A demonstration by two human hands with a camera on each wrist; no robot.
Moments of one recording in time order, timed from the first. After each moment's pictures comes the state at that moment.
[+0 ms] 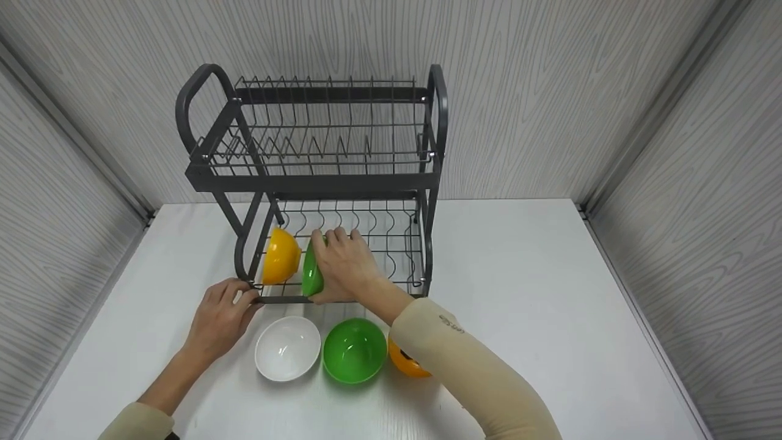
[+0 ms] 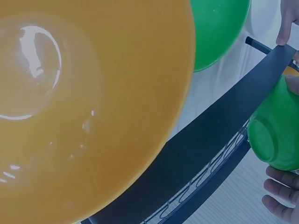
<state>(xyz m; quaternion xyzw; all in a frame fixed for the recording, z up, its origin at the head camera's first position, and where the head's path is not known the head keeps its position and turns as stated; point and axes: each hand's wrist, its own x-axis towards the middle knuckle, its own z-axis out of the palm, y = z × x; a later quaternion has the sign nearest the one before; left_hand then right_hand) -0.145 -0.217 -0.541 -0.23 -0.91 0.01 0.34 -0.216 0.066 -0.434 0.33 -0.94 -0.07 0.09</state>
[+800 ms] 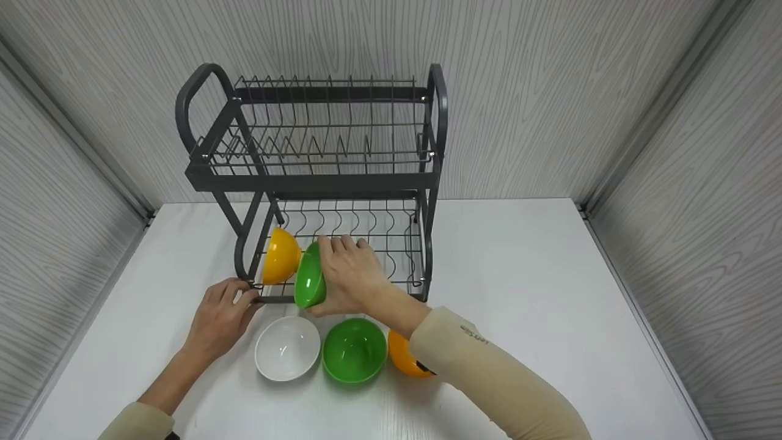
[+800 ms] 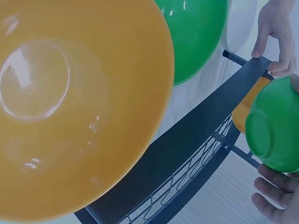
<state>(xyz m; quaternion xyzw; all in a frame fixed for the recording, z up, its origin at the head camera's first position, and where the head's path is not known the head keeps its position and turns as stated) -0.145 -0.216 -0.540 -0.23 -0.91 0.02 0.34 -0.189 0.081 -0.419 0.33 -0.94 0.04 0.07</state>
